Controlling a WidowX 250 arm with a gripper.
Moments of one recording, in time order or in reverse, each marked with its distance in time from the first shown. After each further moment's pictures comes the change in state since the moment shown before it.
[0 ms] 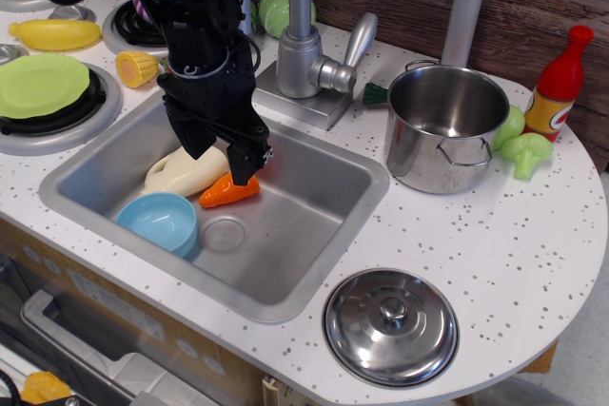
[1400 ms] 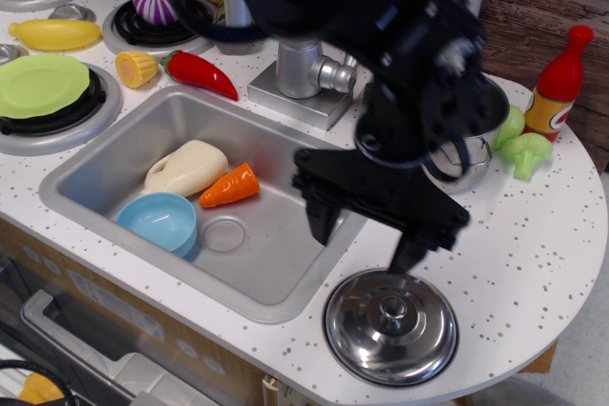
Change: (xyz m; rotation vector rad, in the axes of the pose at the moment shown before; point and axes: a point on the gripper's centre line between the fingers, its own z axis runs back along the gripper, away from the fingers) arm -0.016 -0.147 0.035 0.080 0.023 0.232
